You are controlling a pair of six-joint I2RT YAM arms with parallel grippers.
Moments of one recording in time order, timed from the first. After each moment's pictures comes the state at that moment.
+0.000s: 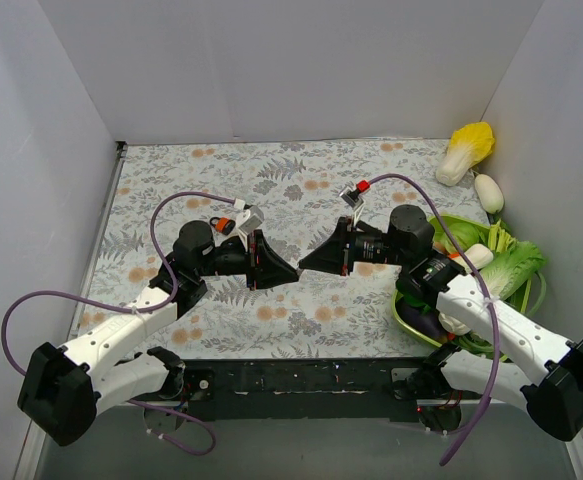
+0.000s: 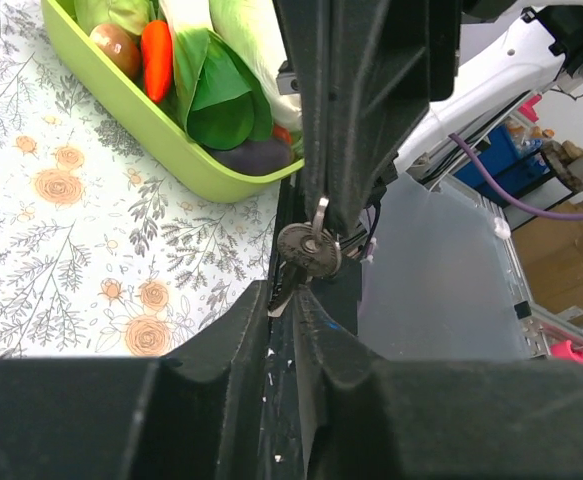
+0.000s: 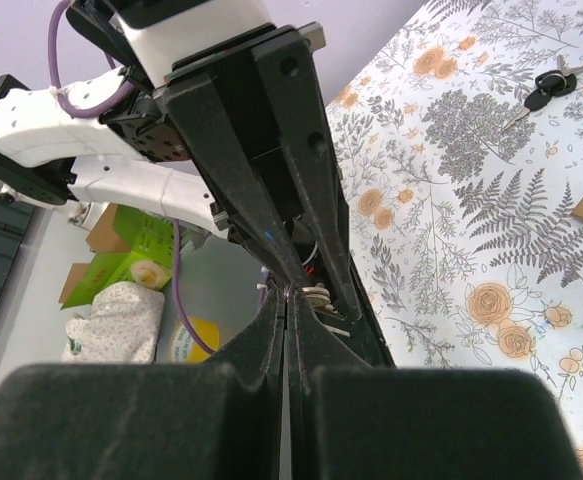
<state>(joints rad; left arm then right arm) -0.59 1.03 0.62 0.35 0.90 -0.48 0.70 1.03 0.79 0.15 -0.75 0.75</state>
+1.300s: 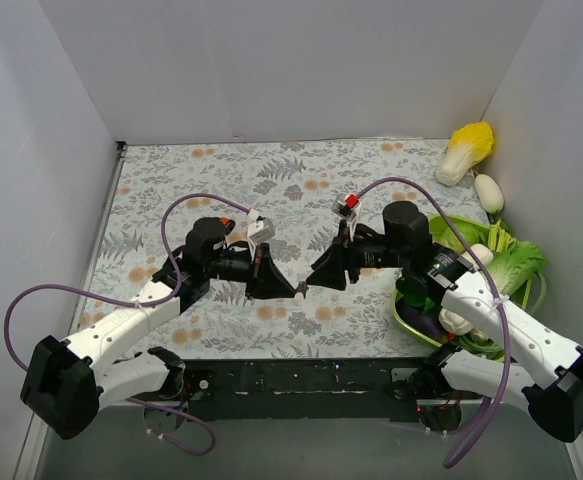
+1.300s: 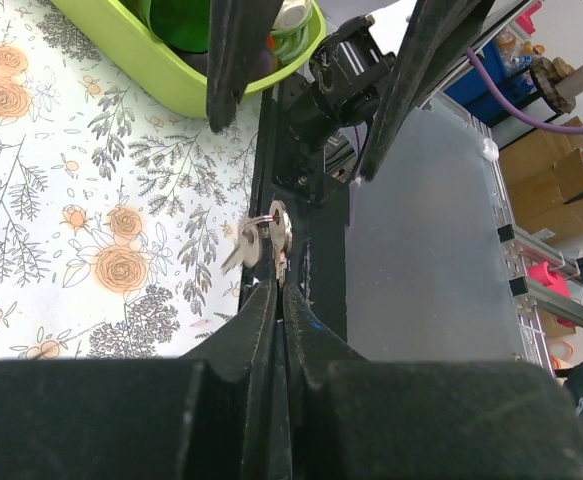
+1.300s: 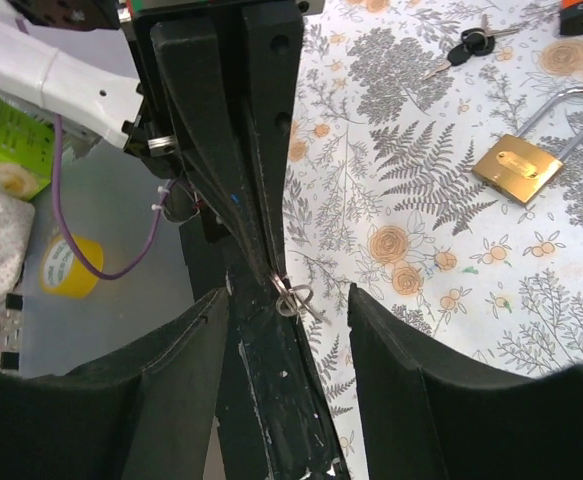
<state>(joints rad) -0.61 1.06 0.66 0.08 1.01 -0.30 0.71 1.01 0.89 -0.22 -0.71 0.29</state>
